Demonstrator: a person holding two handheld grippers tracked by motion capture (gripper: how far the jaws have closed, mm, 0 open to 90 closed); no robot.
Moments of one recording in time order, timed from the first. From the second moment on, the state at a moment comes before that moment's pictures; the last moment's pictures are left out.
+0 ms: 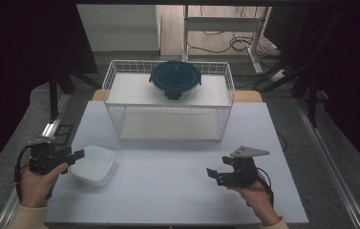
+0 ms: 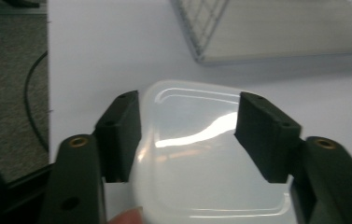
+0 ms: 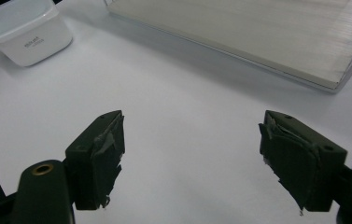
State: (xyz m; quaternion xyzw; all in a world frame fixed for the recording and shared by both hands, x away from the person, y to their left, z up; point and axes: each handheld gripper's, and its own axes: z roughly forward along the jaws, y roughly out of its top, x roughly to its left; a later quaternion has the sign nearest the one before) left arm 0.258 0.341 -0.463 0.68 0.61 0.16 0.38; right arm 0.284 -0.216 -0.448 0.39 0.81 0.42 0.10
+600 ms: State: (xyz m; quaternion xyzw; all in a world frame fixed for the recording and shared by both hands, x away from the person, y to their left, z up) left arm 0.283 0.364 -0.497 0.70 0.63 0.13 0.32; right arm 0.285 -0.215 -0.450 0.40 0.81 0.42 0.10
